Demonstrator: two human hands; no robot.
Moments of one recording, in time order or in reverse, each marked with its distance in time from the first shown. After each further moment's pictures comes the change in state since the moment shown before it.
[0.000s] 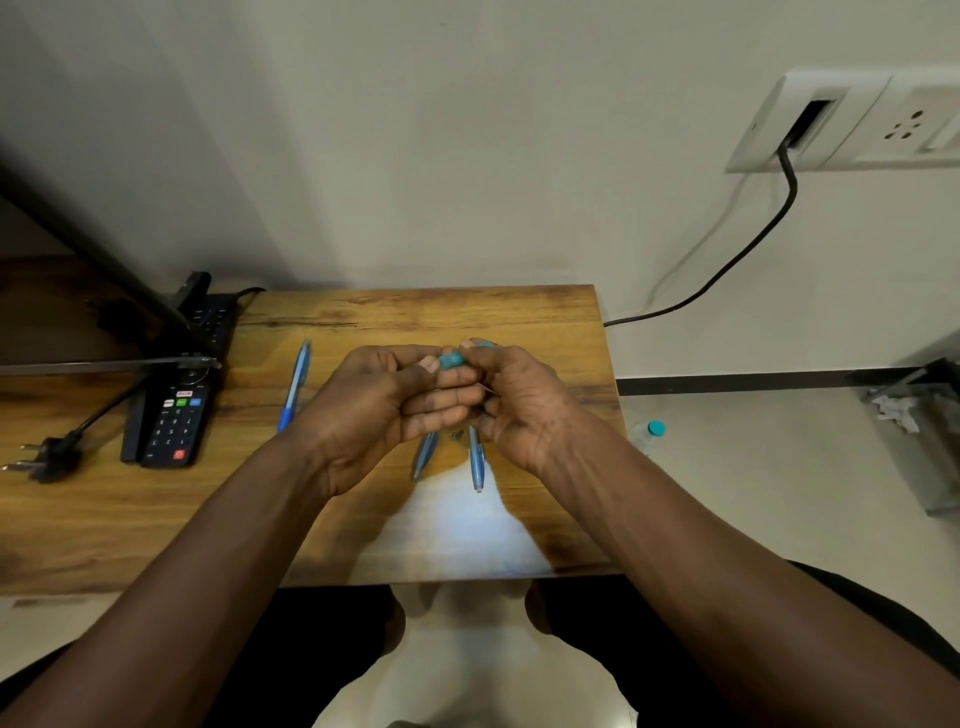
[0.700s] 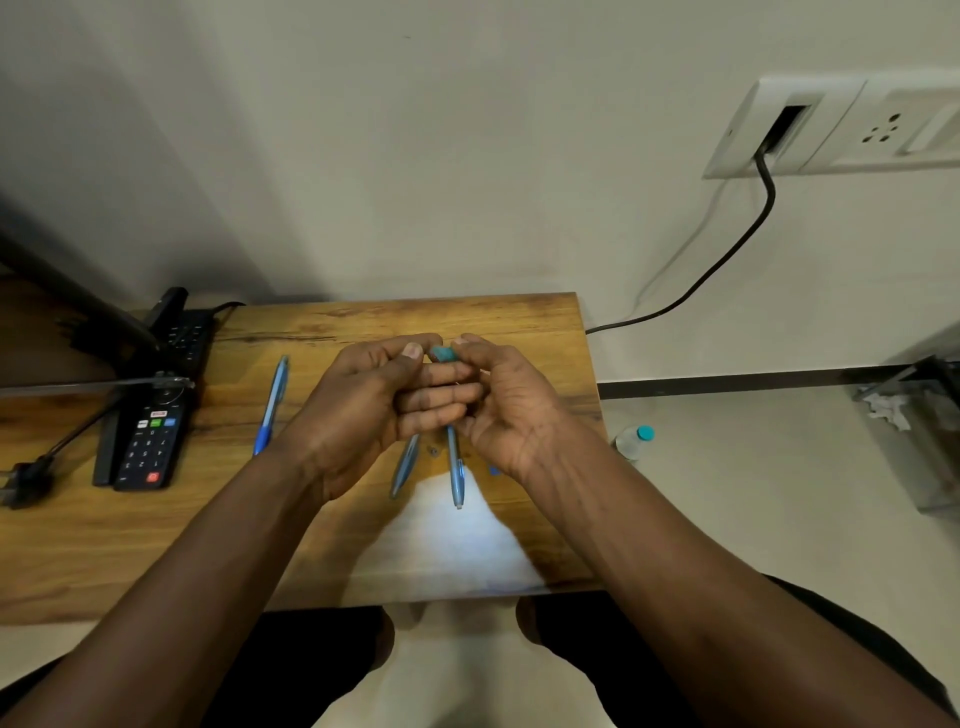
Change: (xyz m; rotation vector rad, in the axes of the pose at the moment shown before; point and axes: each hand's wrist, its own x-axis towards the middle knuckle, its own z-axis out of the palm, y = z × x) left_hand 0.005 0.012 0.024 -0.011 0.012 0.070; right_hand -0.001 -0.015 -0.002 0.199 -0.029 0.037
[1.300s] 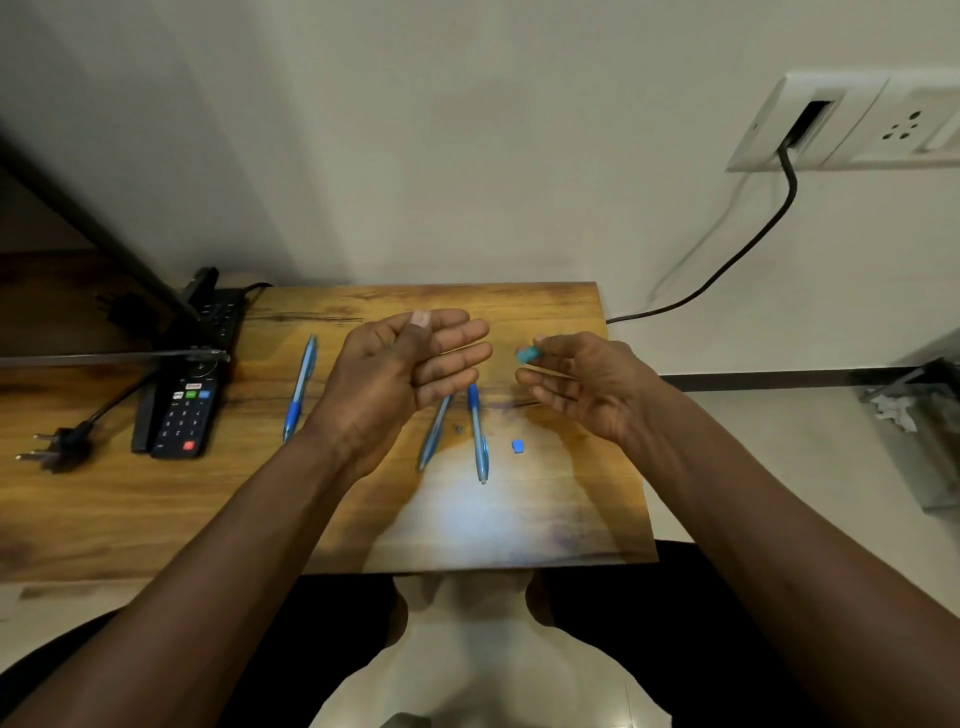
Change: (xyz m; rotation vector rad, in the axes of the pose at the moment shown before) left_hand -0.008 -0.010 -0.016 -0.025 0.030 0.164; right_hand -0.012 -0.032 -0.036 -0.427 0.231 -0.093
